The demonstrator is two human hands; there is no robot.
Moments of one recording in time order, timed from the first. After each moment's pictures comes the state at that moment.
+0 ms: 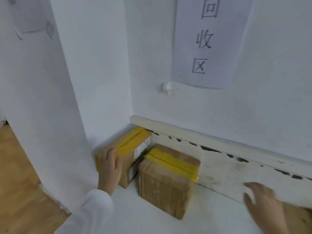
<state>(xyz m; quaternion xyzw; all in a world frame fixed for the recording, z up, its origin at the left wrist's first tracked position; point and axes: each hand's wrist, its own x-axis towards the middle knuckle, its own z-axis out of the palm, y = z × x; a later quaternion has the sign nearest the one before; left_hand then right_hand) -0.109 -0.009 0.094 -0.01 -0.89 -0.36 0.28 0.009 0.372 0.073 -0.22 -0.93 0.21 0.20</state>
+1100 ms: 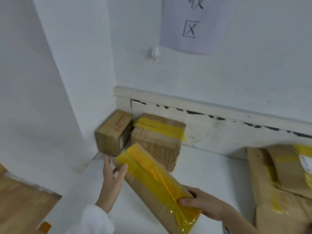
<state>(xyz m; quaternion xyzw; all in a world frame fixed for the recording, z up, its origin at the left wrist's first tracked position) -0.011 -0.031 0.028 0.02 -0.72 -0.69 -0.08 0.081 0.229 0.041 -0.07 -0.68 0.66 -0.31</state>
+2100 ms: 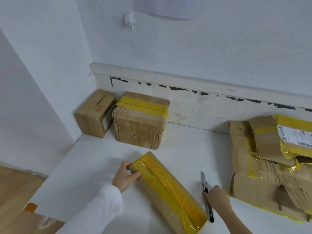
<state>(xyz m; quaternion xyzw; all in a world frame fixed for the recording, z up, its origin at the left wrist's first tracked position) 0.006 0.028 -0.053 -0.03 -0.83 -0.52 -0.21 0.157 0.314 -0.081 -0.41 -0.87 0.21 -0.20</state>
